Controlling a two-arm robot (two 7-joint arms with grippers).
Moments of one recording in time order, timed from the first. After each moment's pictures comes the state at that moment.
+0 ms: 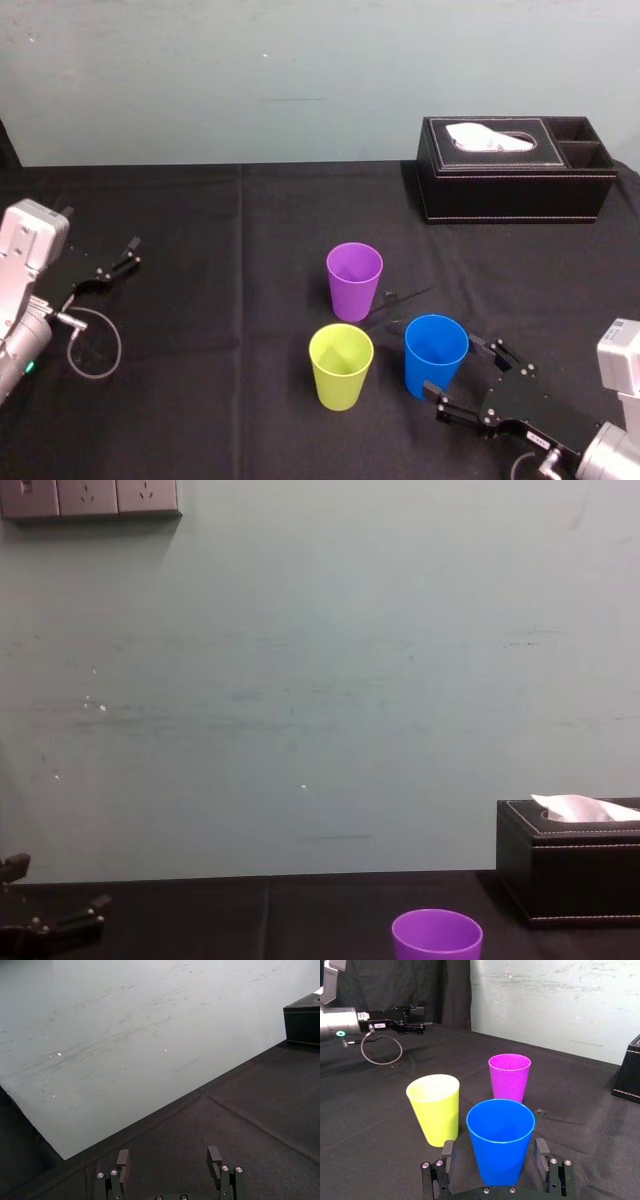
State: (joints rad) left arm -0.20 0.60 0.45 -1.41 -0.25 -0.12 0.03; right arm -0.20 0.60 -0.23 -1.62 0.43 -0.19 0.51
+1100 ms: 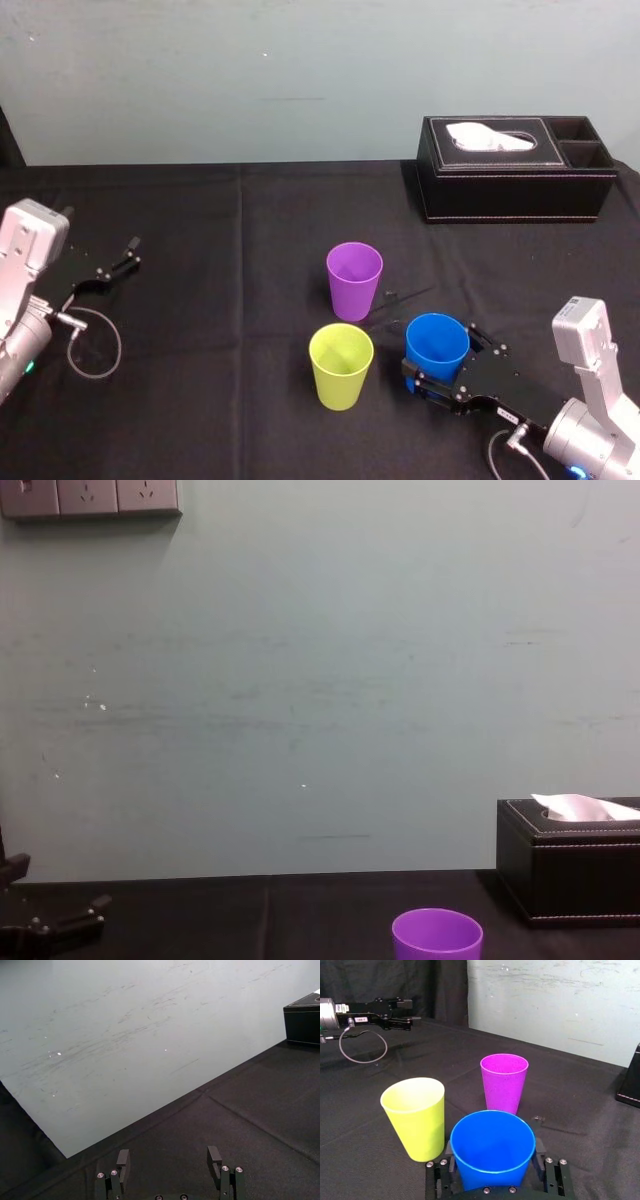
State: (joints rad) left arm -0.20 0.60 0.45 -1.41 -0.25 -0.12 0.03; right arm -0.08 0.53 -0.27 -1.54 0.36 -0.15 0.49
